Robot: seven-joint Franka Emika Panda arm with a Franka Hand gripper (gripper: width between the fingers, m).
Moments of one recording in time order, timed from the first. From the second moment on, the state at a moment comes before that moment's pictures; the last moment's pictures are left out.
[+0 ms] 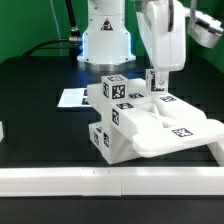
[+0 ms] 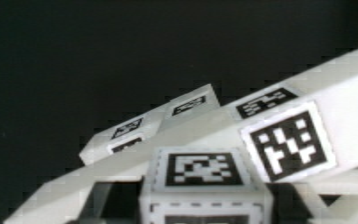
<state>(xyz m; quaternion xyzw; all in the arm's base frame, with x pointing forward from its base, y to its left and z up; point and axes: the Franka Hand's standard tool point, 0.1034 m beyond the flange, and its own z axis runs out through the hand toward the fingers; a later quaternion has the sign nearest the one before) 0.571 0.051 0.114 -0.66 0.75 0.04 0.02</state>
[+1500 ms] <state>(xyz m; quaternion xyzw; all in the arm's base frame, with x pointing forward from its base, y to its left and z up) 0.570 0.054 0.113 -0.75 0.66 0.07 0.03</state>
